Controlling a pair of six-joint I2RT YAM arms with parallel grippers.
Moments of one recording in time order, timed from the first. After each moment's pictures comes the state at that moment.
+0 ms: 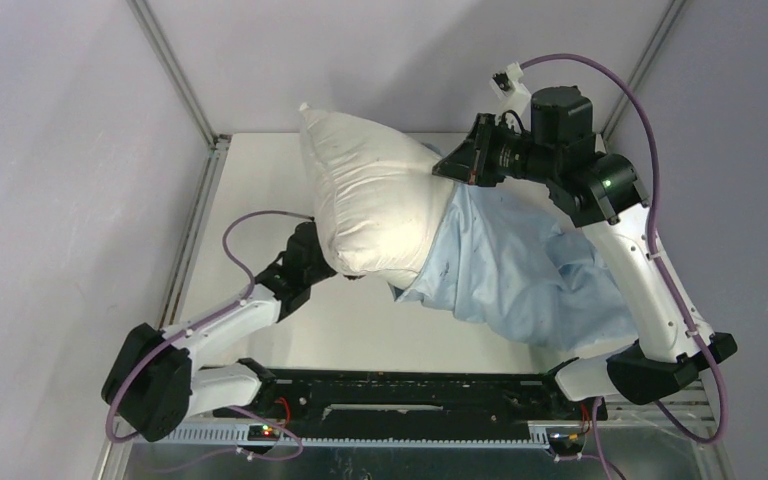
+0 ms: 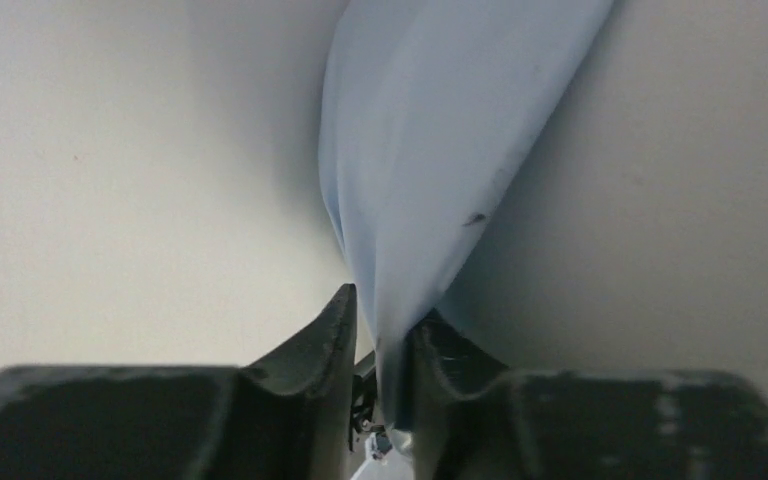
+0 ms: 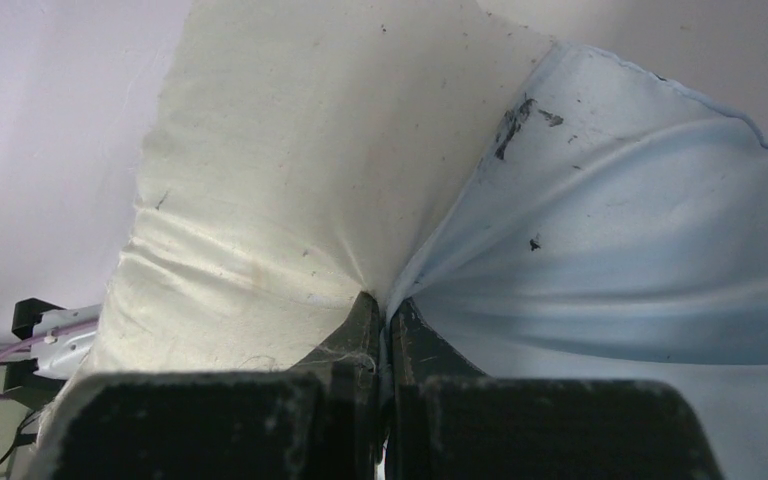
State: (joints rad) left arm -0.59 1.16 0.60 0.19 0.27 -1.19; right arm 0.51 1.40 1.86 -0.83 -0.43 0.58
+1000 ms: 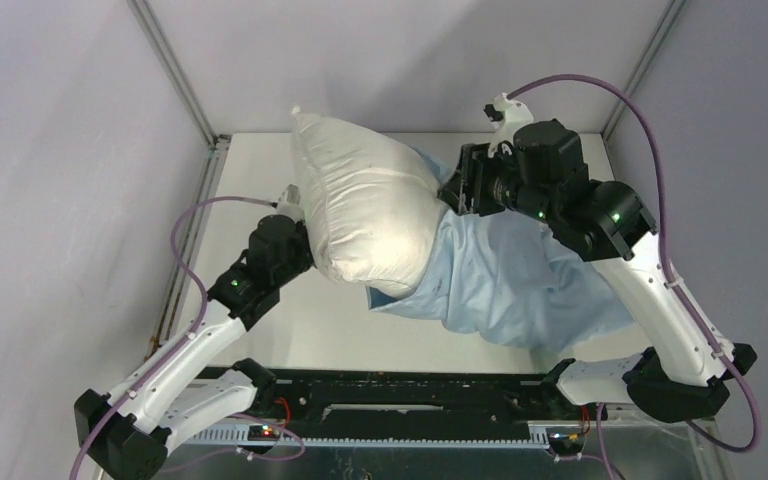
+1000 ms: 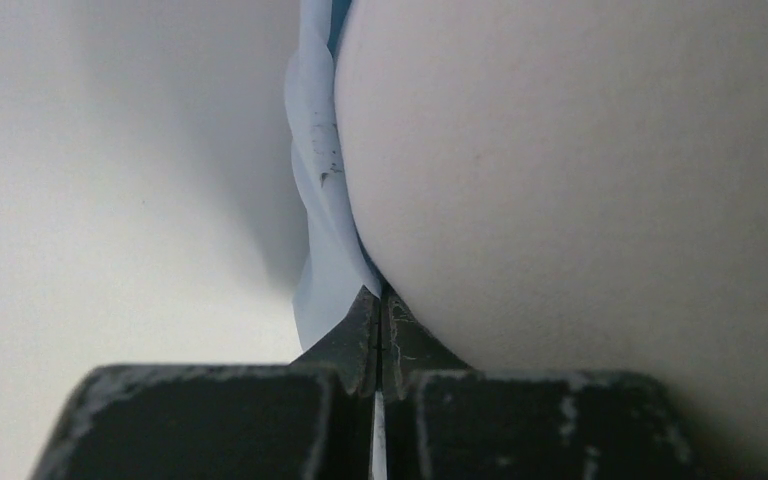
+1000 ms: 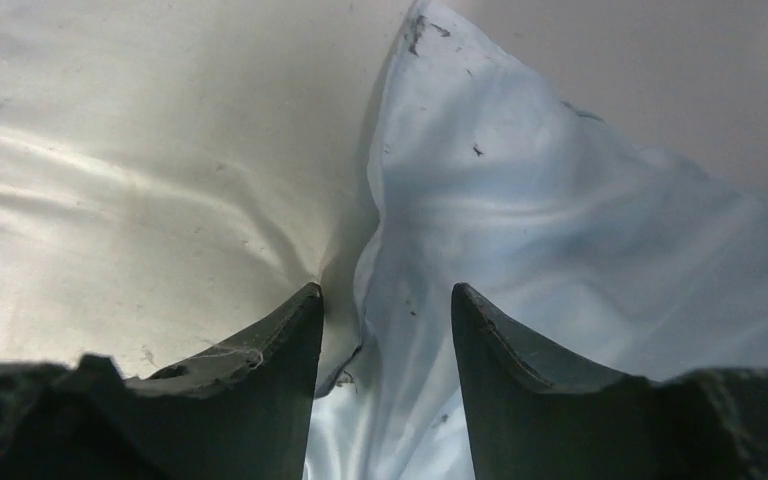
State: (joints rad) left arm -0.56 0.89 0.78 -0.22 0.10 -1.05; right arm 0.70 1.30 1.79 -0.92 -0.02 0.43
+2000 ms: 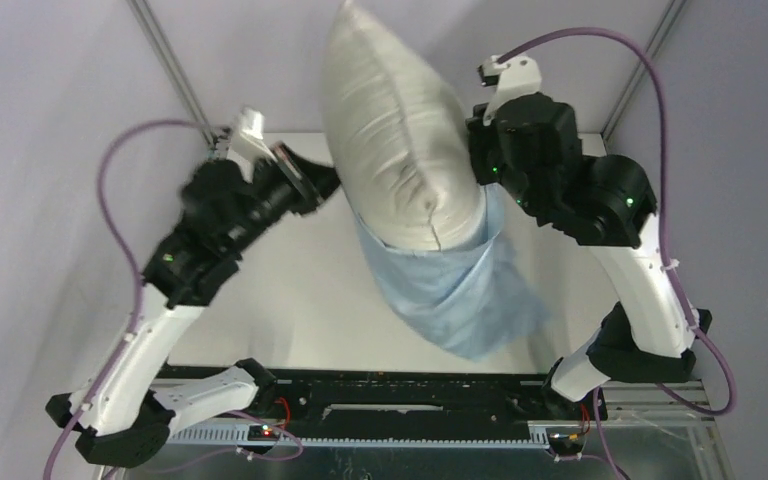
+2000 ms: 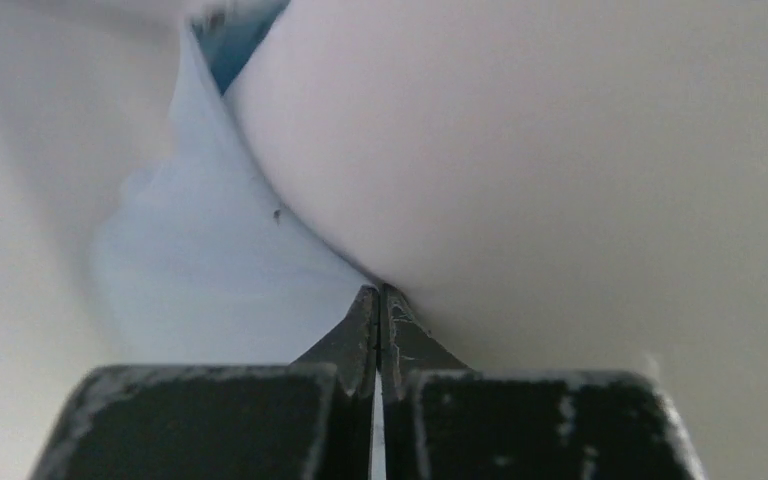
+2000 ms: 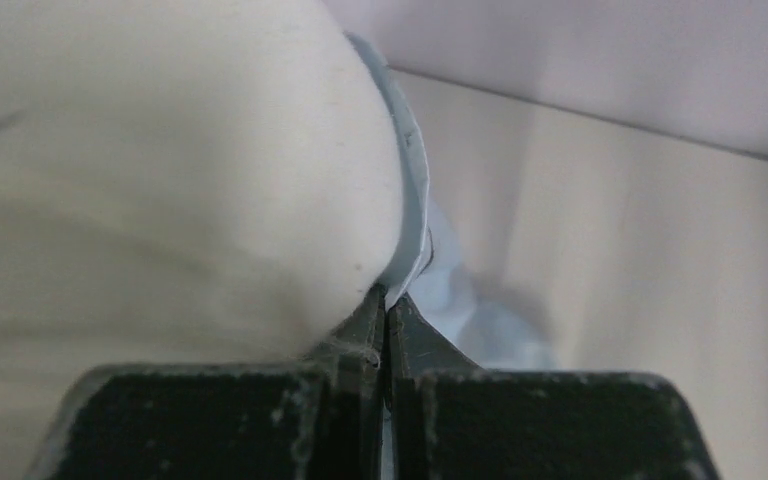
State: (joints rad) left arm -0.64 0.97 1.32 -0.51 0.00 -0.86; right arm 0.95 1.58 2.39 -1.22 0.59 0.28
